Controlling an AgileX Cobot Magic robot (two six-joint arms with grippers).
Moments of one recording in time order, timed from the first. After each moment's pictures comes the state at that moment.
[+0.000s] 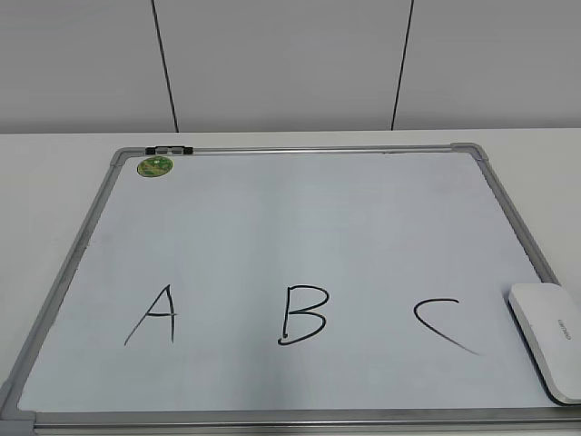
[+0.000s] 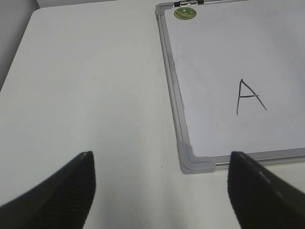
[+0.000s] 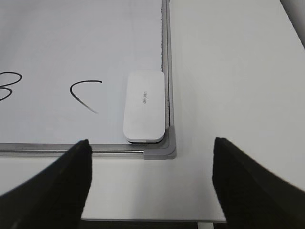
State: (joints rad) left arm -0.01 0.01 -0.51 -0.04 1.11 0.05; right arm -0.01 -0.02 -0.49 0.02 1.14 -0.06
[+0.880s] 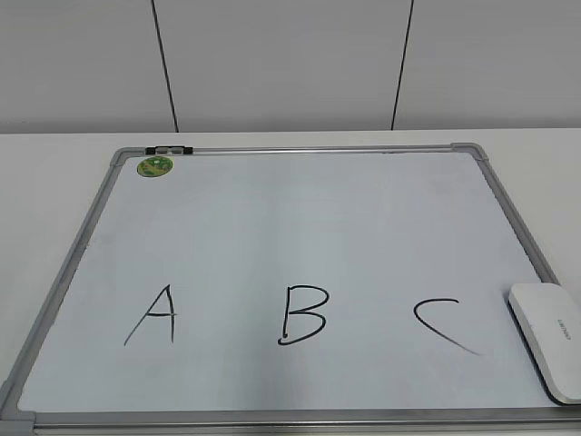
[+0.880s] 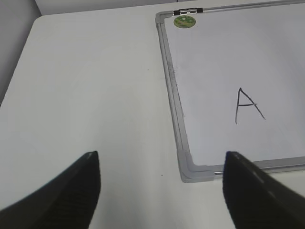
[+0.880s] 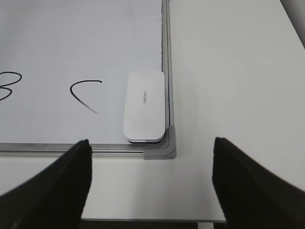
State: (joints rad) left arm -0.01 0.12 -0.56 -0.04 1.06 0.05; right arm -0.01 -0.02 -0.49 0.02 1.14 -0.06
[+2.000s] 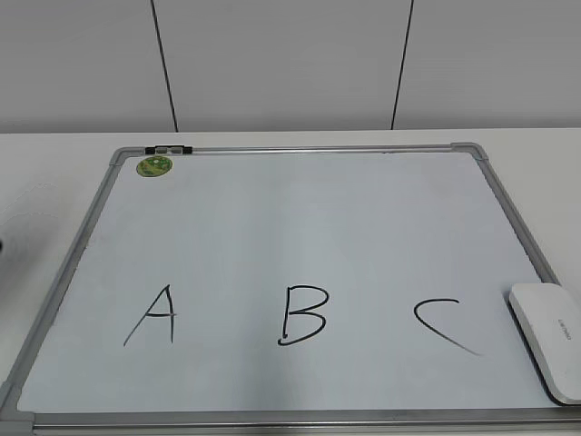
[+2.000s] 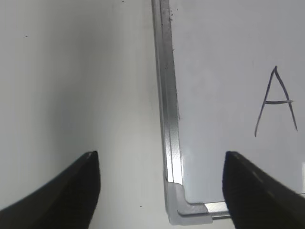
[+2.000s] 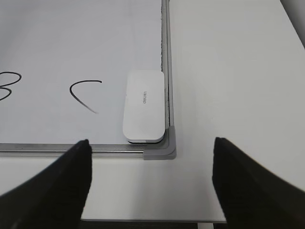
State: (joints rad) left arm -0.01 1.33 -0.86 -0.14 0.80 0.06; right arm -0.01 -0.02 -0.49 0.02 1.14 -0.06
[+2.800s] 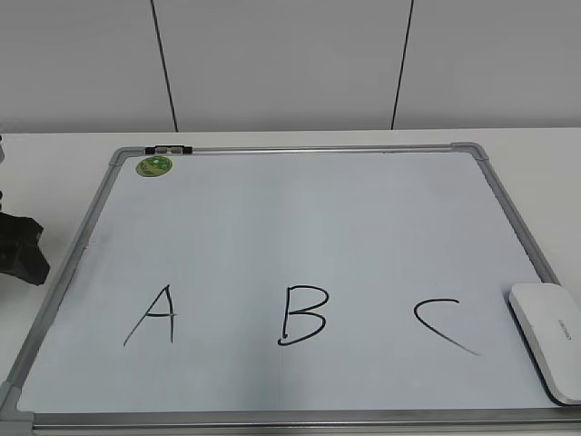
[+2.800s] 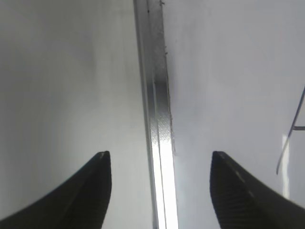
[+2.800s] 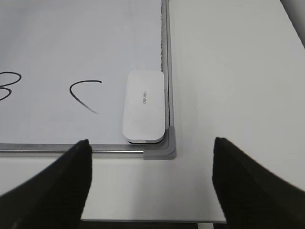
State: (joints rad) left arm -0.01 1.64 -0.91 -0.25 0.67 0.18; right arm -0.01 -0.02 -0.49 0.02 1.14 -0.06
